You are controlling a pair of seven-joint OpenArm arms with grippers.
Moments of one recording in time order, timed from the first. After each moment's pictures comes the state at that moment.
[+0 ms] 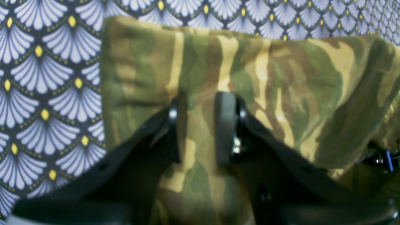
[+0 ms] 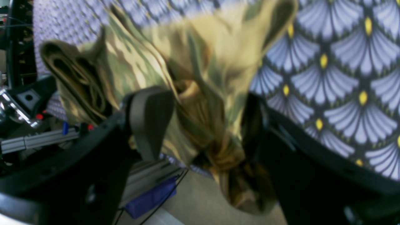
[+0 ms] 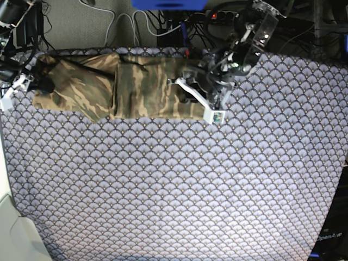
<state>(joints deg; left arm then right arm) 8.6 -12.9 26.0 100.2 -34.3 15.7 39.4 -8.2 24.3 42.7 70.5 67.8 39.7 -82.9</state>
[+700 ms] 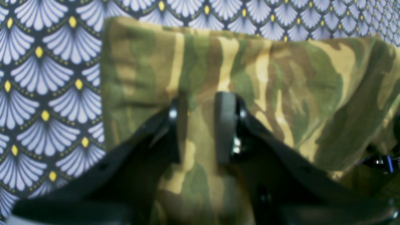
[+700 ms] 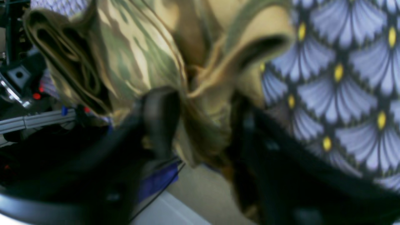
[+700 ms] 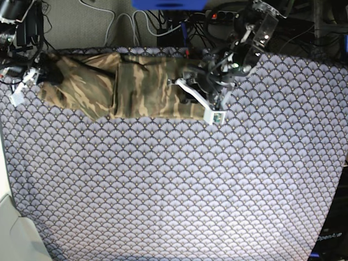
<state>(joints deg) 8.6 -12.8 25.9 100.2 -34.3 15.7 39.3 -10.9 24.4 36.3 70.6 67.9 39.7 -81.2</state>
